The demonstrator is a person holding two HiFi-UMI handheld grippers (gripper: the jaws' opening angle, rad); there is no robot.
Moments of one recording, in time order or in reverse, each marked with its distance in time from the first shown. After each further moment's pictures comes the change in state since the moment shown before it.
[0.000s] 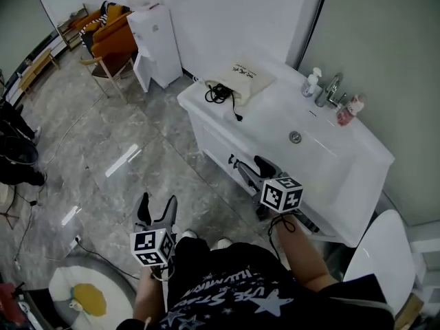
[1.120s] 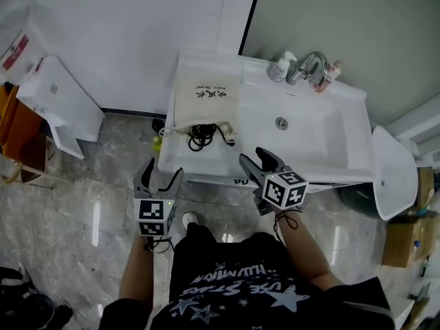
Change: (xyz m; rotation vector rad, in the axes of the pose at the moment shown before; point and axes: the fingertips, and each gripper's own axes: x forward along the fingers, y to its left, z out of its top) left arm 0.395 0.044 0.123 0.439 0.065 -0.813; right arm 0.165 -0.063 0.087 0.155 -0.185 -0.646
